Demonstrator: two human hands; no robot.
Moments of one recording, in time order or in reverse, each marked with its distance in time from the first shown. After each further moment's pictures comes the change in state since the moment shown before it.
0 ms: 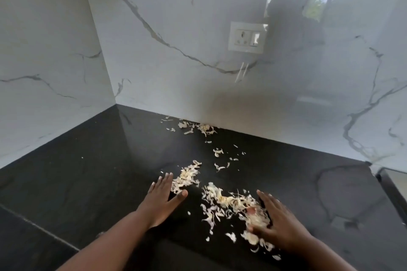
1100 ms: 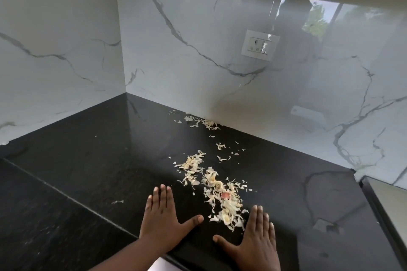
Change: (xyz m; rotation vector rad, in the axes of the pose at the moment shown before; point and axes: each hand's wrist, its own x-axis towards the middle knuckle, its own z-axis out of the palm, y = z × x) left_hand -0.092 0.023 0.049 0.255 0.076 -0.223; right_hand -0.058 -0.085 0.074 -0.083 0.185 0.361
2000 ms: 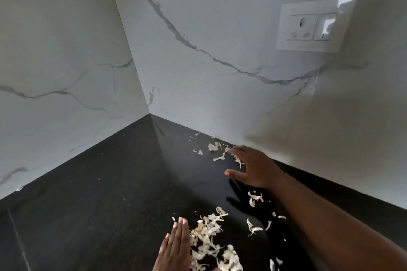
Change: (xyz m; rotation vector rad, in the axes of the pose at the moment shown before) left_hand 0.153 0.016 0.022 0.017 0.466 0.072; right_hand 0.390 -0.125 -0.066 0.078 0.034 -0.968
